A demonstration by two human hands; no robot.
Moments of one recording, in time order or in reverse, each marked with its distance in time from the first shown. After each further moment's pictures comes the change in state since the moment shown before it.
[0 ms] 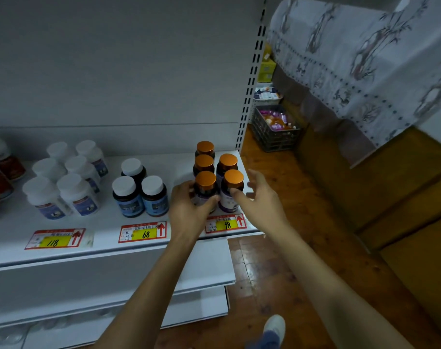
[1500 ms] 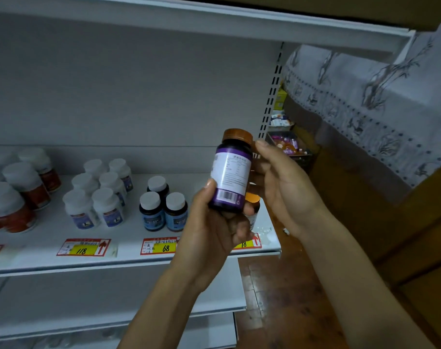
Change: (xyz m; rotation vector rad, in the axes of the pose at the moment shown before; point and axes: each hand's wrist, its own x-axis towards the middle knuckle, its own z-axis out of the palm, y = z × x) left_hand -0.059 0.101 -0.082 -1.226 -0.545 -0.205; right_hand -0.035 -0.110 -0.048 0.732 -0.271 -0.137
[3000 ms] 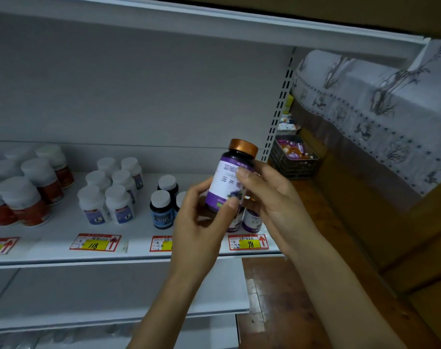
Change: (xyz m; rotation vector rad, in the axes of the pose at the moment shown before) left_hand -0.014 0.000 -0.027 0.716 0.350 0.483; right_hand -0.016 0.023 0.020 0.060 -0.052 -0.029
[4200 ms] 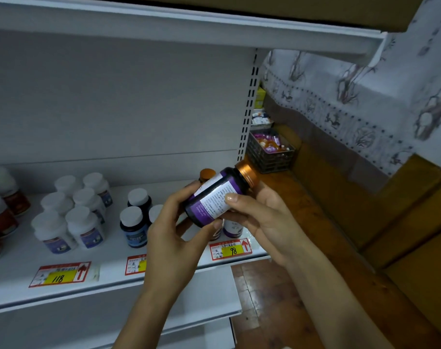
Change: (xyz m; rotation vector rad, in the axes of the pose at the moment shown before) left_hand 0.020 -0.013 0.001 0.117 -0.120 0.159; right_hand 0.003 0.012 -0.031 0.082 -0.019 0.023
